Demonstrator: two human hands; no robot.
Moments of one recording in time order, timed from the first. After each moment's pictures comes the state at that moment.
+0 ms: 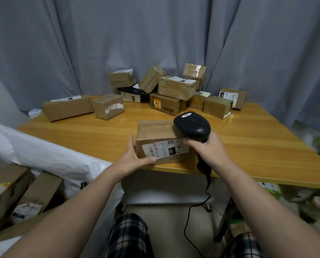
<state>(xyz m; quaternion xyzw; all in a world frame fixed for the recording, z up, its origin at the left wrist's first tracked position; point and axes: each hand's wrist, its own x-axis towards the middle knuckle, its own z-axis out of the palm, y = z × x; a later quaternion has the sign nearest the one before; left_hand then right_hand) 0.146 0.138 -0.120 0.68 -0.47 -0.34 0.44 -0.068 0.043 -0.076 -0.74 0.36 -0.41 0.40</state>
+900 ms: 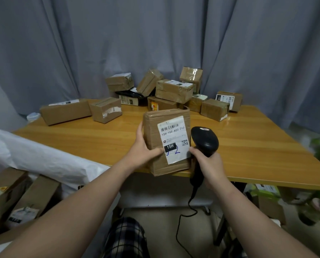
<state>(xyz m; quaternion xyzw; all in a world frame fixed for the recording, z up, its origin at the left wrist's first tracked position) 0.119 0.106 -0.095 0.63 -0.50 -0.30 0.51 -0.073 0.046 -0.119 -0.52 0.44 -0.48 0.56</state>
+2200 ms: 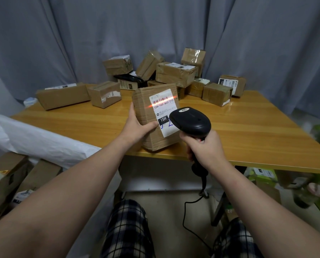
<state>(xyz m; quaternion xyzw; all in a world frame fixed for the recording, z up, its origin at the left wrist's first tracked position) 0.141 0.093 -0.098 0.65 -0.47 -0.24 0.54 -0.075 0.076 -0.094 -0.70 0.35 -0.44 0.44</state>
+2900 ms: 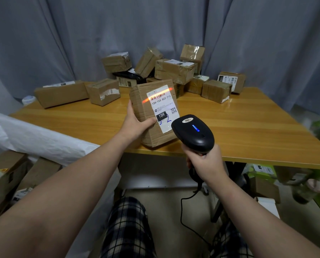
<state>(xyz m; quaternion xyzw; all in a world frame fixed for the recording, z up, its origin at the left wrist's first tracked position) 0.143 0.092 -0.100 0.66 -0.45 -0.25 0.55 -0.083 0.089 -0.130 -0.67 0.33 -0.48 0.45</state>
